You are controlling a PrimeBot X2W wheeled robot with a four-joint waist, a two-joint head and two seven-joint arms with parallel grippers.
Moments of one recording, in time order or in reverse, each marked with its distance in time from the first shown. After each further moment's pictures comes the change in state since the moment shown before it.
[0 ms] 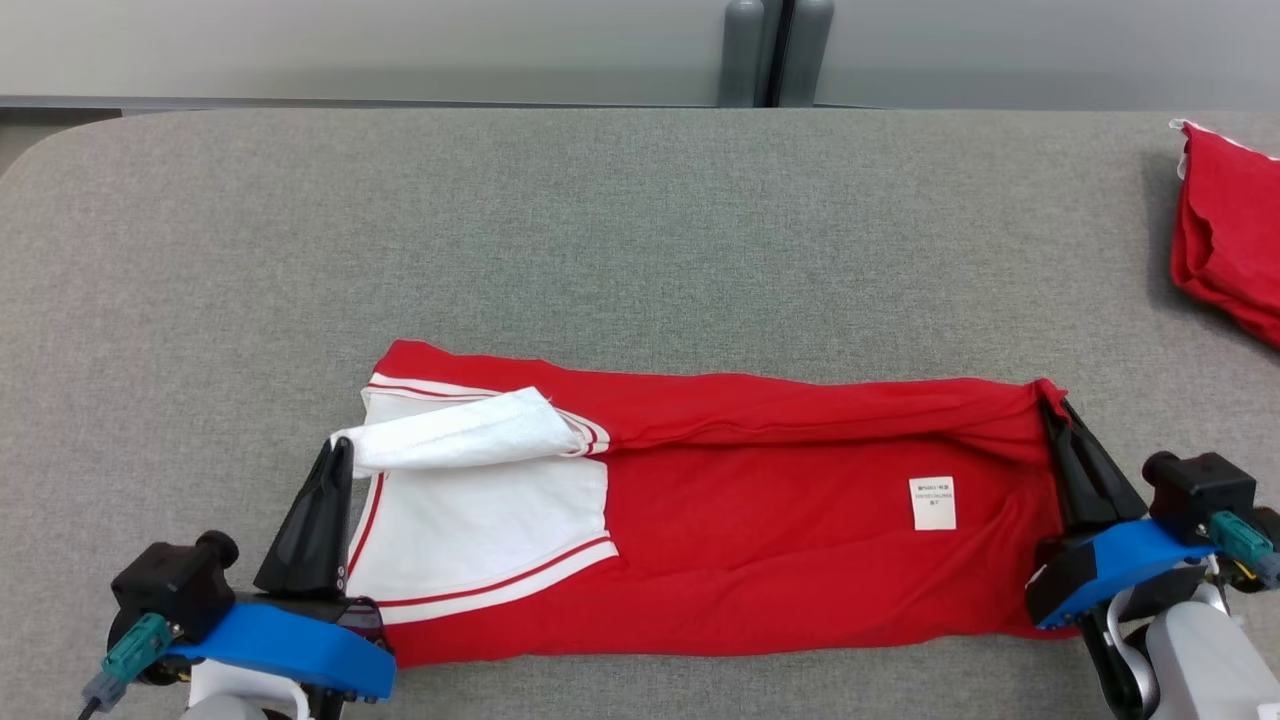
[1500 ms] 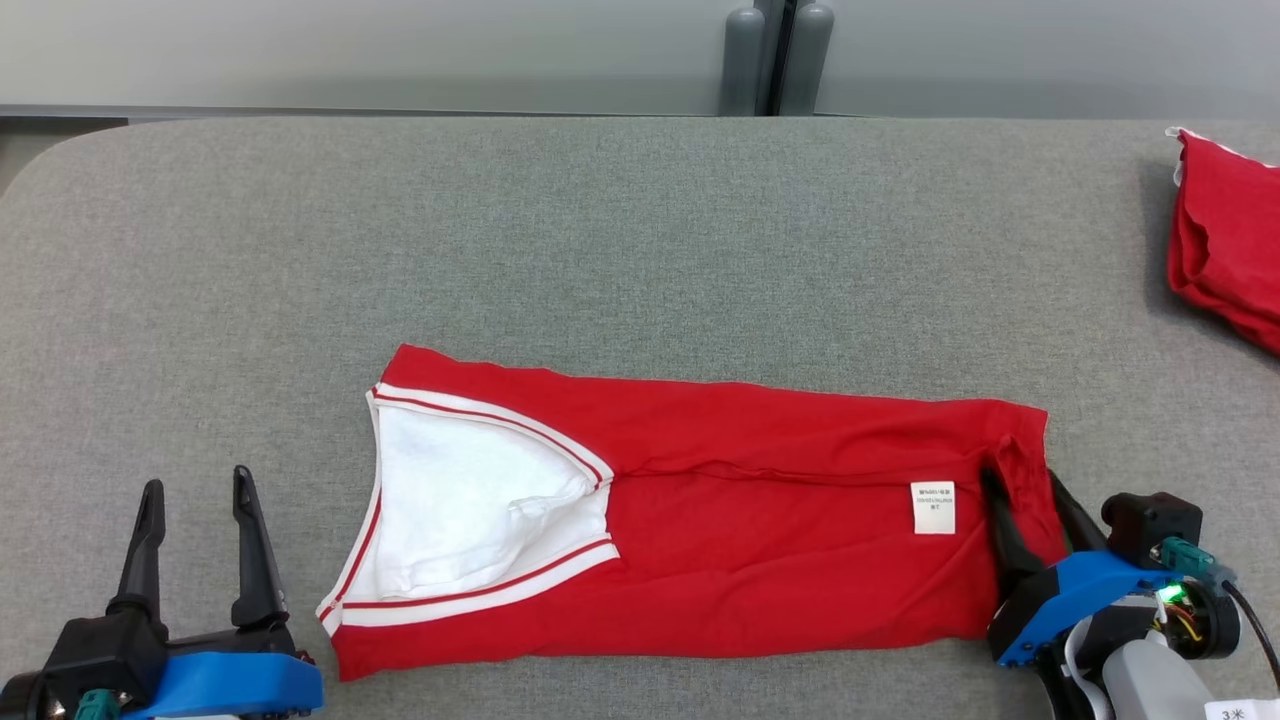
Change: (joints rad) left arm 0.133 -0.406 0.643 0.042 0.635 -0.184 -0.001; right arm 0.003 0.086 -0.031 0.181 0.069 0.000 0.074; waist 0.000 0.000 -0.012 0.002
